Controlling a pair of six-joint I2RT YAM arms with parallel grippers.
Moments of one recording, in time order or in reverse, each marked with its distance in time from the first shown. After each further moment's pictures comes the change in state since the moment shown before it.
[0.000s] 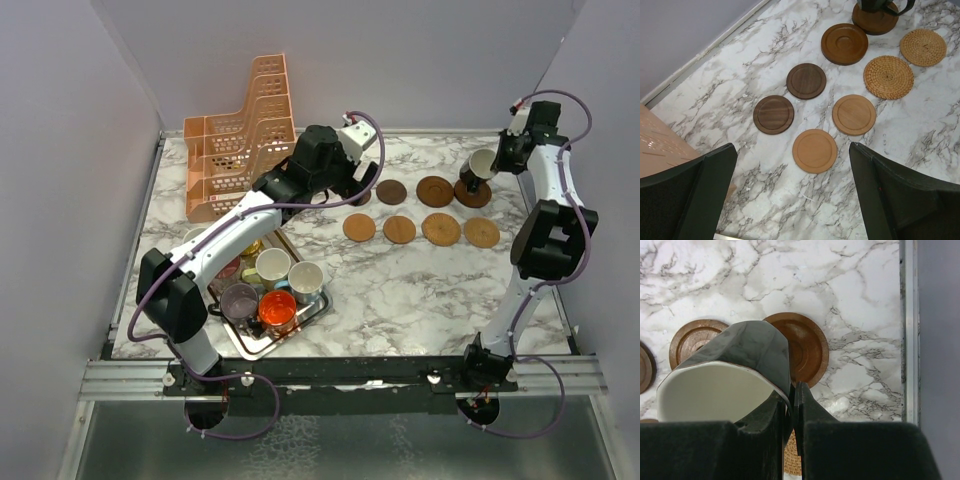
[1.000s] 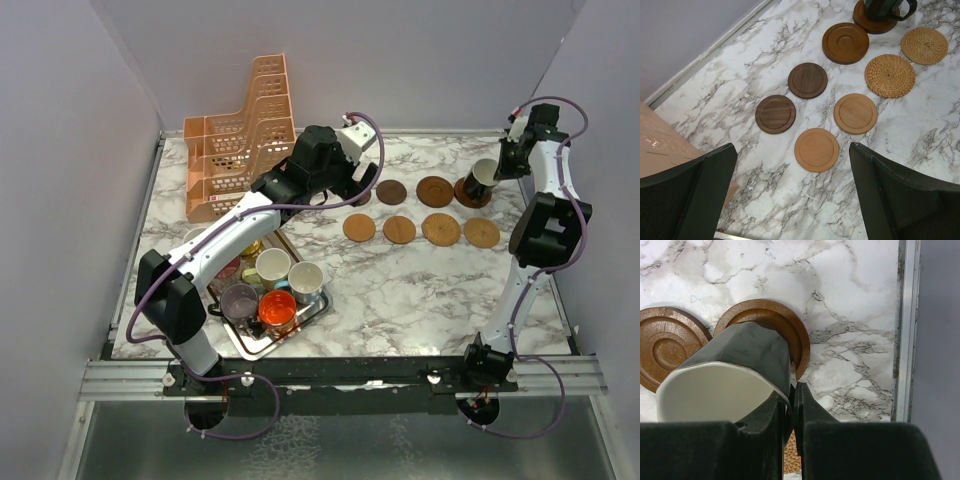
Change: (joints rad) left arm 0.000 -0.011 -0.011 -0.003 0.000 0.018; right arm -0.033 0.183 0.196 -0.173 0.024 -0.061
